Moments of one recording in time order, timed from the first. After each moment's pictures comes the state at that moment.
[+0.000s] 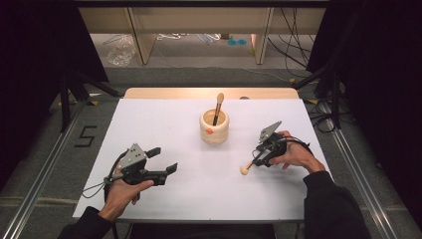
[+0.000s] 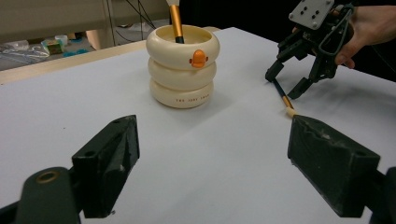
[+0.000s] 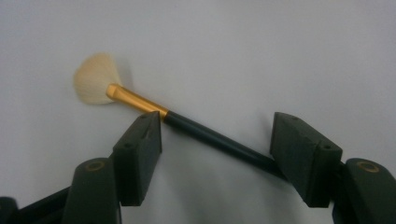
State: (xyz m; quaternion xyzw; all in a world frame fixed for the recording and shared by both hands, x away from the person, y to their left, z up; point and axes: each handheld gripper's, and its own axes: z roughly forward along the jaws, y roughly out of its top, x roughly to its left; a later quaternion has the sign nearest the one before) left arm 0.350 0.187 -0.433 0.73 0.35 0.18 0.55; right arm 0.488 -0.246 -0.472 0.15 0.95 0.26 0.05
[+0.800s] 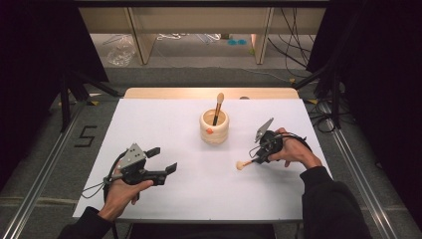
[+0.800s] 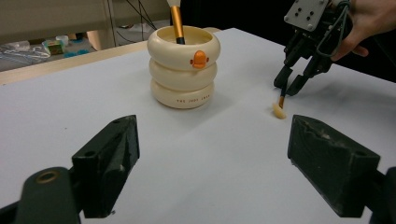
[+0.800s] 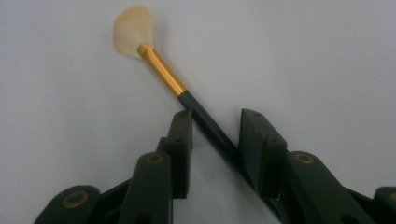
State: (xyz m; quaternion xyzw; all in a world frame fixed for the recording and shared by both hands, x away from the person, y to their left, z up) left arm 0.349 0.188 -0.431 0.74 0.35 0.19 0.55; right arm 0.490 -0.233 -0.459 0.16 0.97 0.18 0.03
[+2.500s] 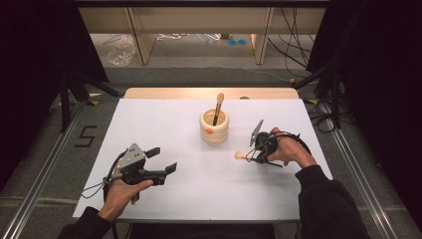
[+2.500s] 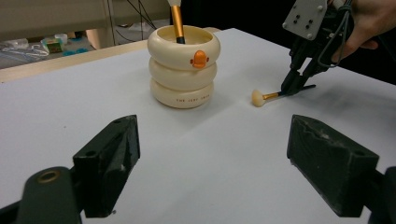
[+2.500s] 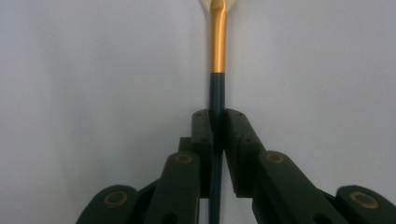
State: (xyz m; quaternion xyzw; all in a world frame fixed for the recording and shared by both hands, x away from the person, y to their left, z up) left arm 0.349 0.190 -0.431 0.74 0.35 0.18 0.55; right arm 0.484 -0.214 -0.451 0.14 0.99 0.09 0.03
